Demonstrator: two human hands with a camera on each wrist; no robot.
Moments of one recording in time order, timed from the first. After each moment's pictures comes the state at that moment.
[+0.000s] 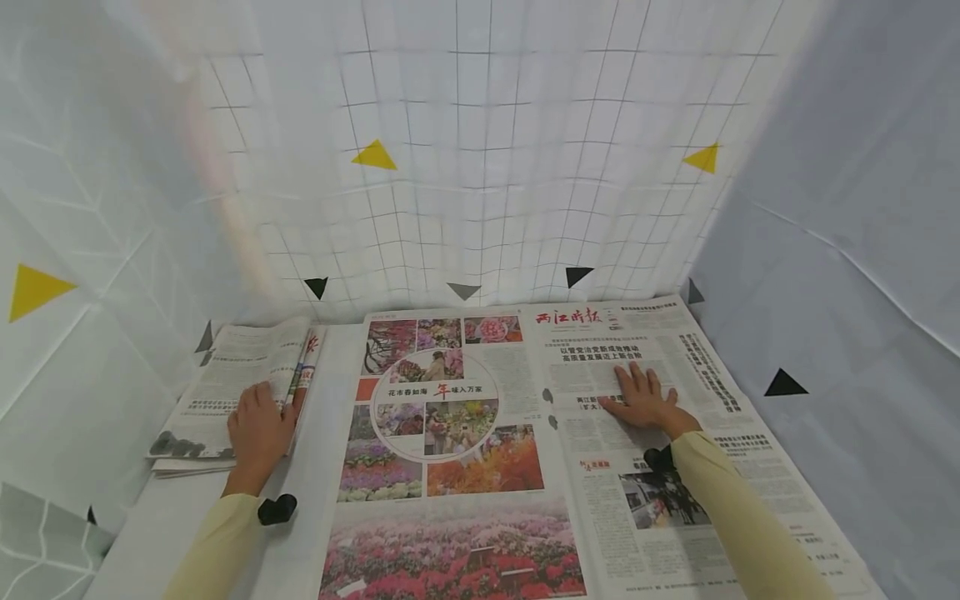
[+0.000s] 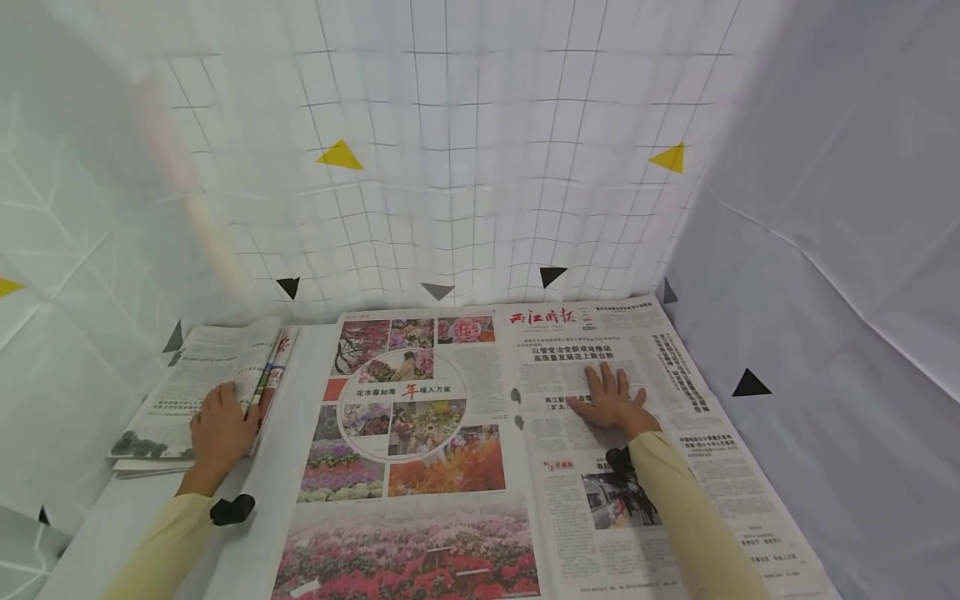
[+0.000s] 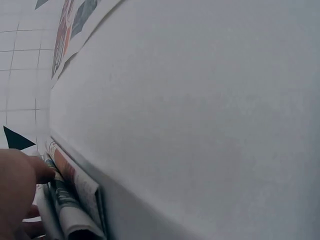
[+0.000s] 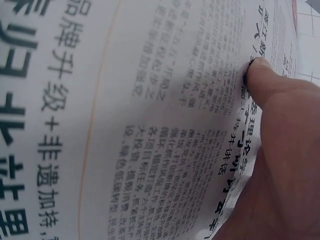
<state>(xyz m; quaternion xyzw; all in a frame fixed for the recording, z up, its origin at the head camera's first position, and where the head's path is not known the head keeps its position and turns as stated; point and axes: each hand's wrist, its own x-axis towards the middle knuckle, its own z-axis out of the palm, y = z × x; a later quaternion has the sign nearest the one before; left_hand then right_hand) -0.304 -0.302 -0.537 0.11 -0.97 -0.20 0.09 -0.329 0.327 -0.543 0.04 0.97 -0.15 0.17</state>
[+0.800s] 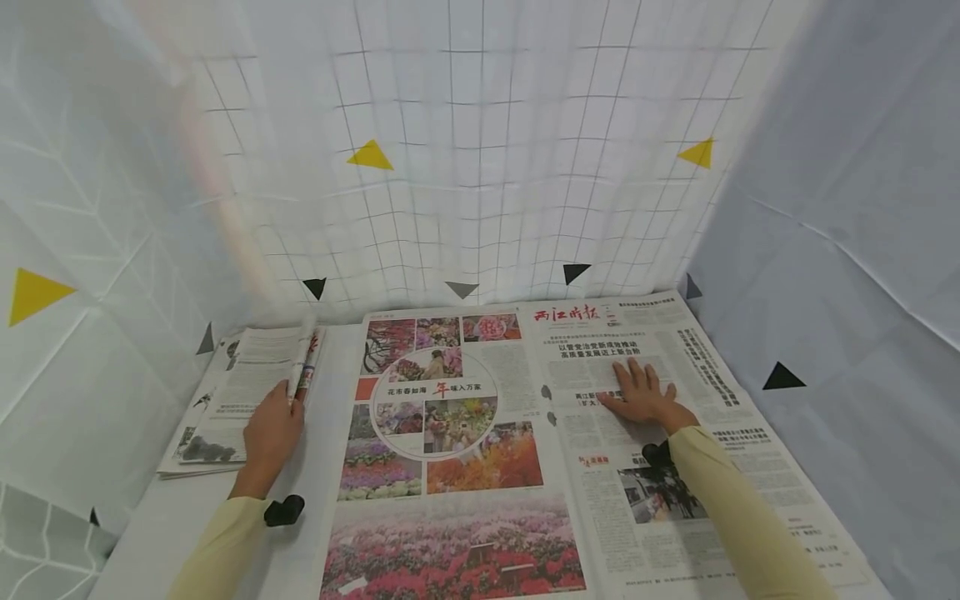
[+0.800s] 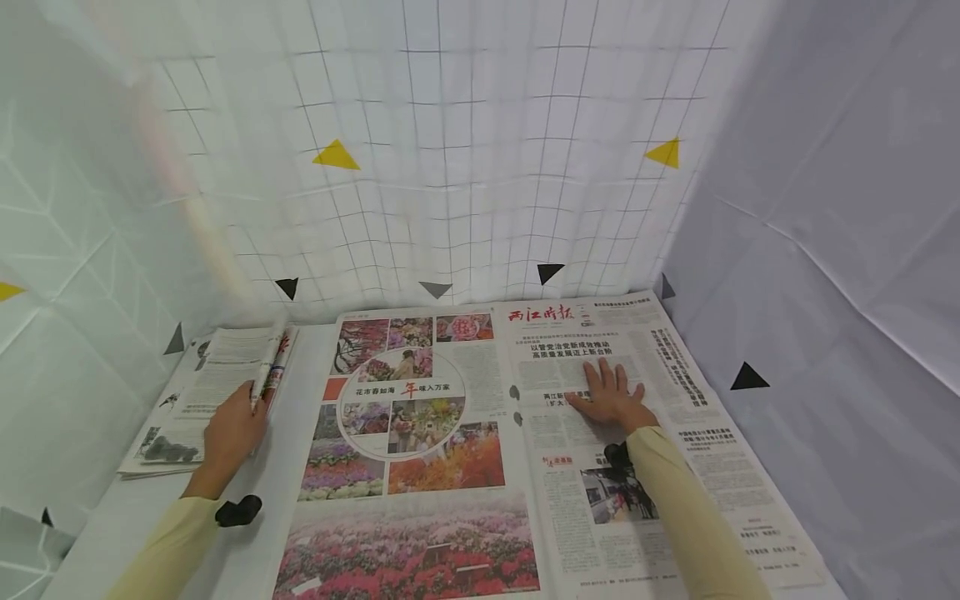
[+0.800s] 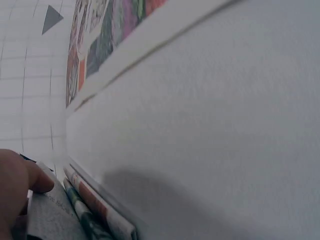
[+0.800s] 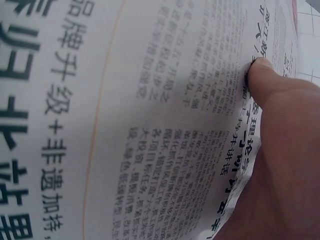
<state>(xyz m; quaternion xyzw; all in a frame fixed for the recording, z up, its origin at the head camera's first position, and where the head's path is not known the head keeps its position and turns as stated) -0.307 -0.290 -0.529 0.08 -0.97 -0.21 0.07 -0.336 0.344 -0.561 0.01 0.97 -0.17 0.16</state>
